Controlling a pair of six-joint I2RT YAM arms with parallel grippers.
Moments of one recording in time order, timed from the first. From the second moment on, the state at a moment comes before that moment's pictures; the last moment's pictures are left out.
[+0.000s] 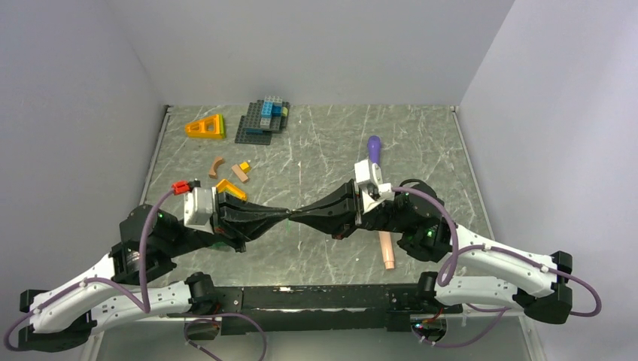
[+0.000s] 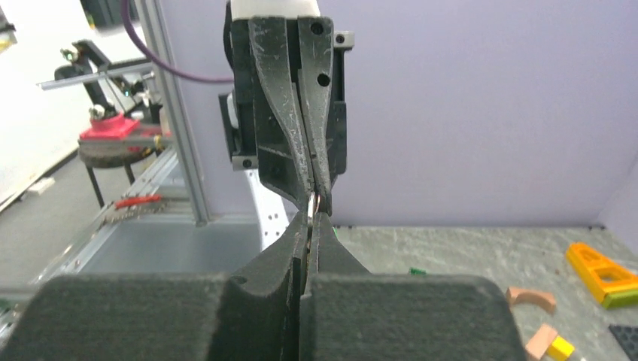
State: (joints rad) left arm -1.17 0.59 0.97 -0.10 0.17 -0.09; right arm 1.18 0.94 0.96 0.33 -0.41 0.15
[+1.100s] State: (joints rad) left arm -1.17 0.57 0.84 0.27 0.02 -0.21; right arm 1.18 0.97 0.91 0.63 -0.35 0.21
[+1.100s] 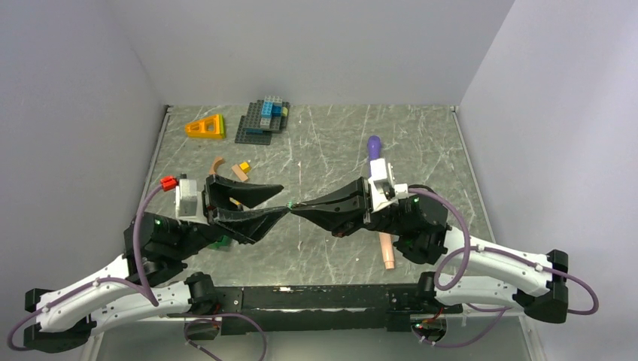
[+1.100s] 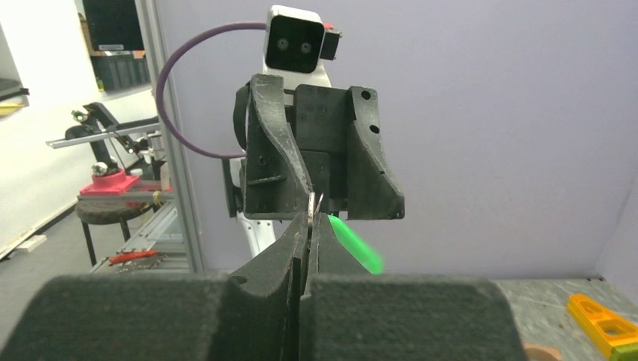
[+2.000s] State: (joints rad) left arm -1.17 0.58 1.08 -0.45 0.20 0.04; right arm 1.19 0.96 0.95 0.13 -0.47 0.14
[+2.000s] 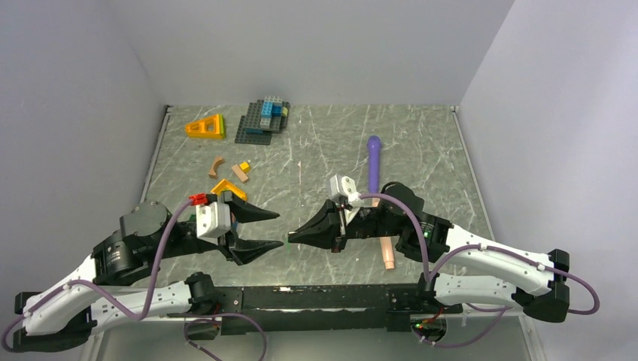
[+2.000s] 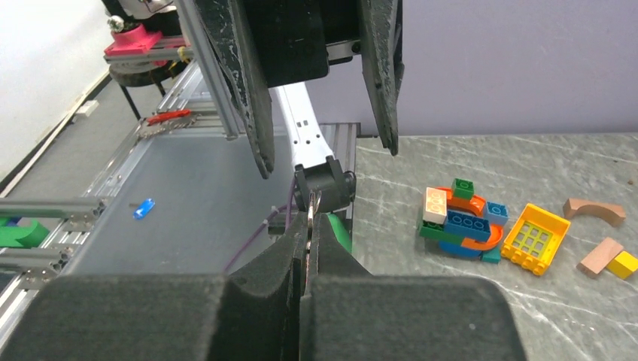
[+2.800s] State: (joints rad) left arm -1.17 0.61 1.07 -0.48 0.23 0.06; right arm 1.19 0.98 0.97 0.12 -0.50 0.14
